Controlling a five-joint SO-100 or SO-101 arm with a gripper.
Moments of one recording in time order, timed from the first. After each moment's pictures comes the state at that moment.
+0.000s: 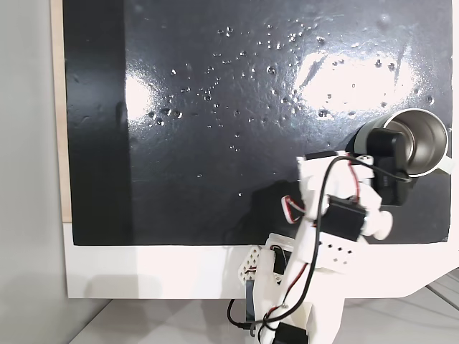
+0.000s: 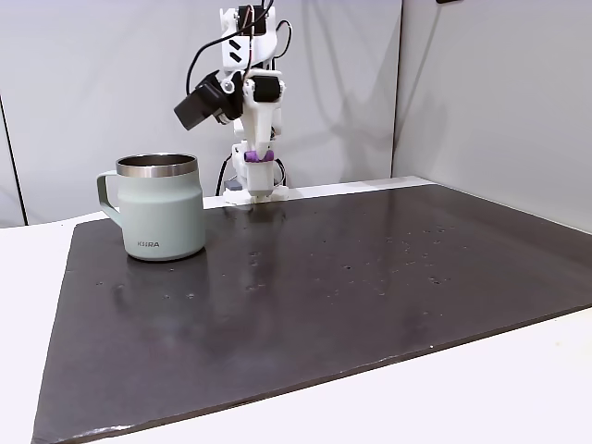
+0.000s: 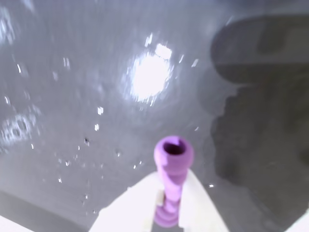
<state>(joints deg) 16.6 123.5 111.0 87.5 -26.5</state>
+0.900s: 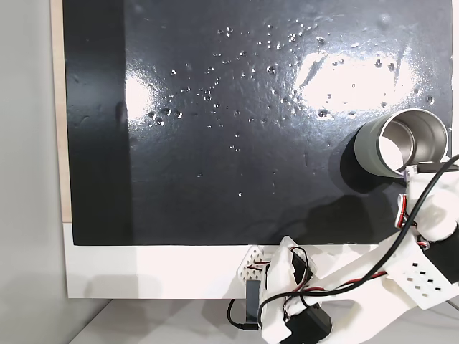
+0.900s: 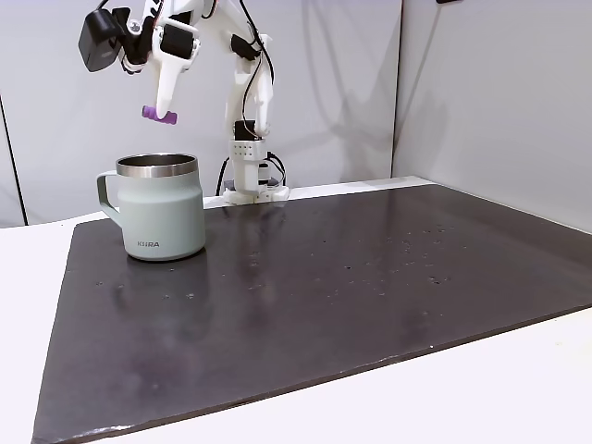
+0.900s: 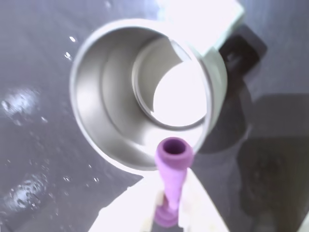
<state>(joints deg) 44.0 106.3 79.5 88.0 -52.4</state>
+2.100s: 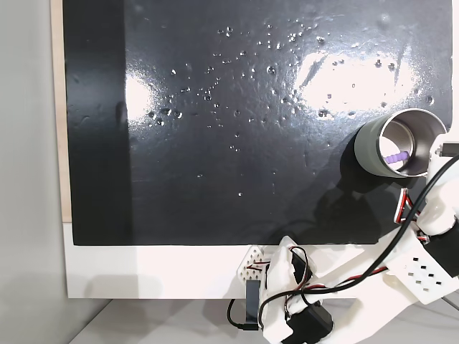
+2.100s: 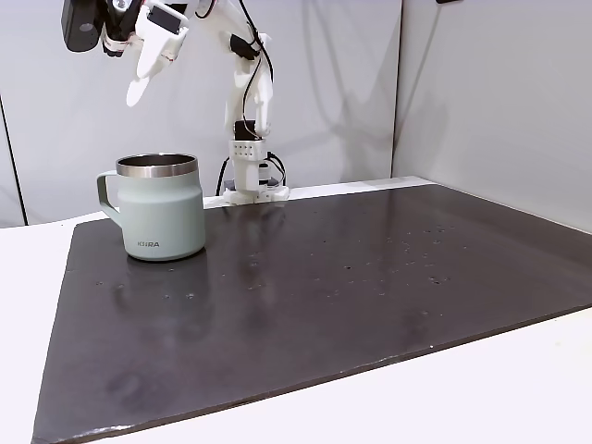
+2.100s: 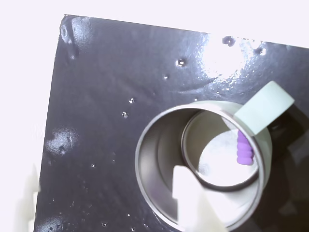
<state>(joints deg) 43.2 105.6 79.7 73.3 -49.6</state>
